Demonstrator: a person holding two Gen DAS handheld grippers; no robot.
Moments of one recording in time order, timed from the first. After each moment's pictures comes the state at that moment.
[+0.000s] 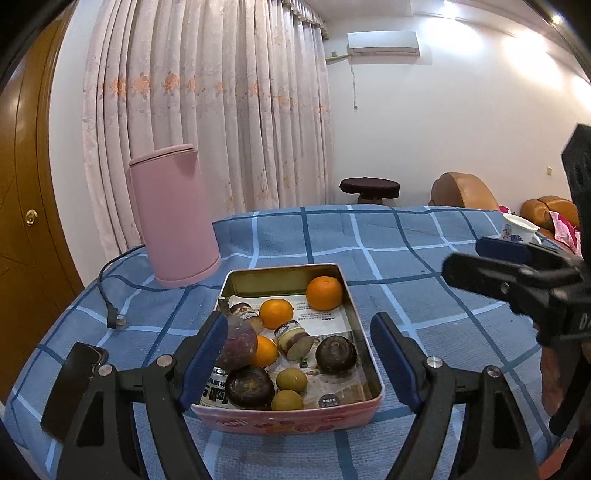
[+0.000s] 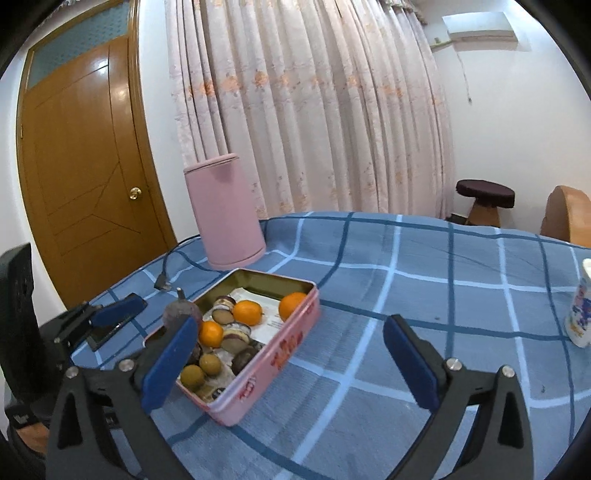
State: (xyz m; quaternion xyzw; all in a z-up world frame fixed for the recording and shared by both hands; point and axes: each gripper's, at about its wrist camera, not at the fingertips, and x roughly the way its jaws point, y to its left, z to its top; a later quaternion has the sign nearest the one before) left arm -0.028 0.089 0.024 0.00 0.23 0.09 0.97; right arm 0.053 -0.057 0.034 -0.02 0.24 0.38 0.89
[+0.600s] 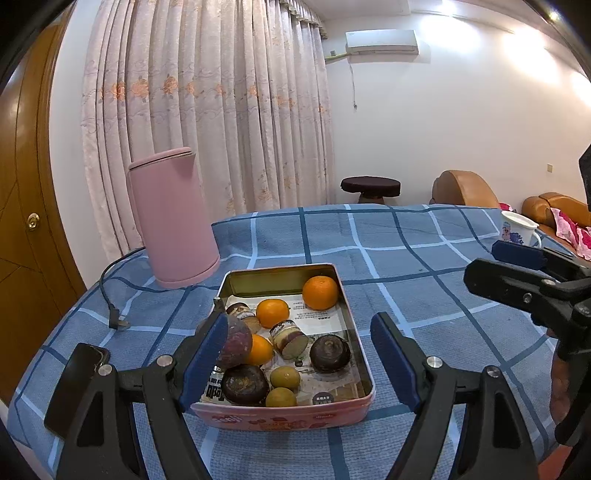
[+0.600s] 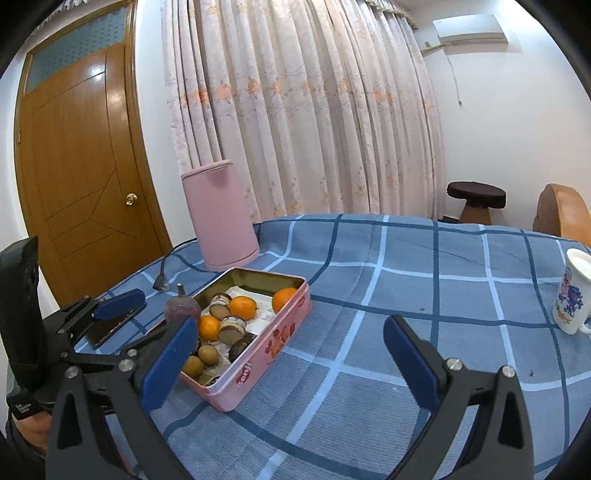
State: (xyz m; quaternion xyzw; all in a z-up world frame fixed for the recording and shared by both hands) left arm -0.030 0.080 0.027 0.01 0.23 0.09 0.97; right arm 0.040 -0.075 0.036 -0.01 0.23 0.37 0.90
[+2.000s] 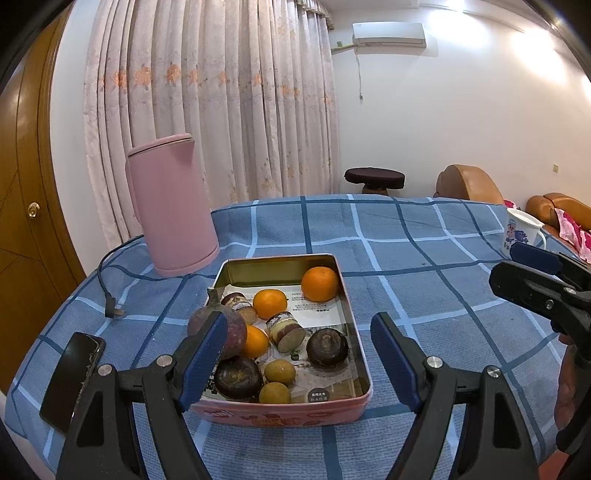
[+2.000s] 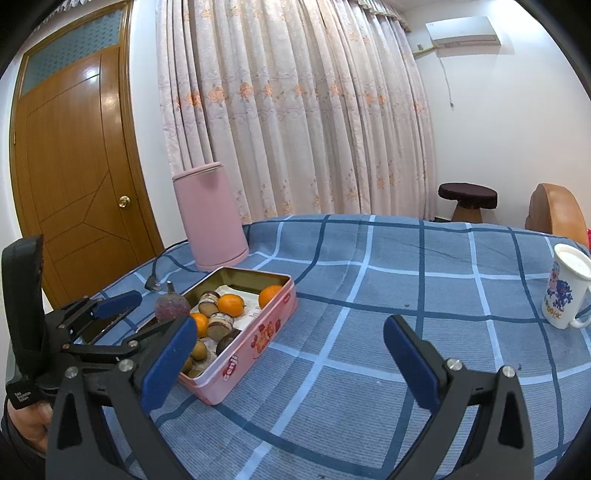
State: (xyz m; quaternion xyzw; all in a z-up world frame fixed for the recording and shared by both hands) left arm -0.023 0.079 0.022 0.00 0.25 0.10 0.96; right arm 0.041 -0.091 0.031 -0.01 0.23 0.36 0.90
